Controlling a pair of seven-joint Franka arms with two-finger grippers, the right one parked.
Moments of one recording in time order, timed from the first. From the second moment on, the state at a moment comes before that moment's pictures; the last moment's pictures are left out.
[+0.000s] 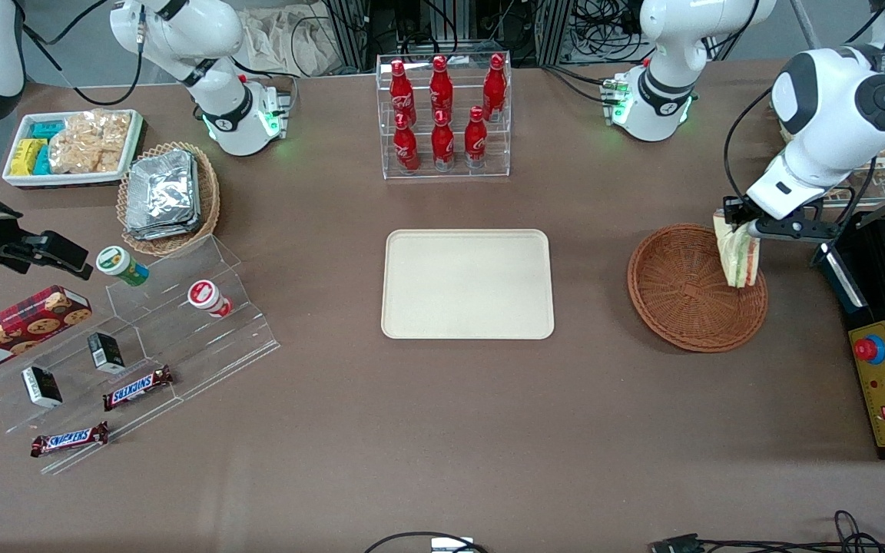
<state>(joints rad) 0.16 -0.29 -0.12 -2.48 0.01 2.18 0.21</state>
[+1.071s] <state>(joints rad) 0.15 -0.08 -0.59 -2.13 -0.01 2.07 -0.27</state>
